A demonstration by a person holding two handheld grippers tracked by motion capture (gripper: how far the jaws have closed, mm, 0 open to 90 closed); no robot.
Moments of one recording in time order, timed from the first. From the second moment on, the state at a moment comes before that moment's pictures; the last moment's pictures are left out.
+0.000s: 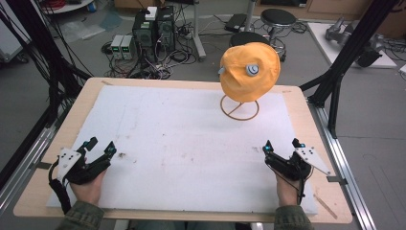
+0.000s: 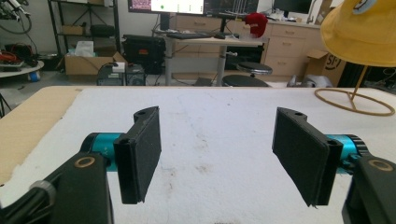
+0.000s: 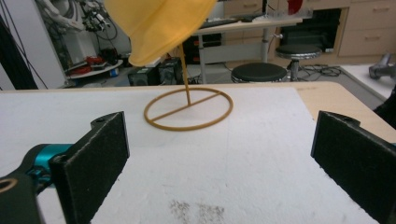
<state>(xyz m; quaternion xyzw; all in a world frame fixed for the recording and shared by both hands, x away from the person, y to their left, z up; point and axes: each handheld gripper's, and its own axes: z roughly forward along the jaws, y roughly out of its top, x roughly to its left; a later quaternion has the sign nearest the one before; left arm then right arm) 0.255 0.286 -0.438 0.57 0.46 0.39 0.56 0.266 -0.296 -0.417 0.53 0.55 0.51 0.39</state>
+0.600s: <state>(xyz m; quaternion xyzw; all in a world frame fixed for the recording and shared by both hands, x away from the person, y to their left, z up) 0.256 0.282 -0.440 0.58 0.46 0.38 0.56 0.262 -0.289 -0.424 0.51 0.57 0.50 0.41</state>
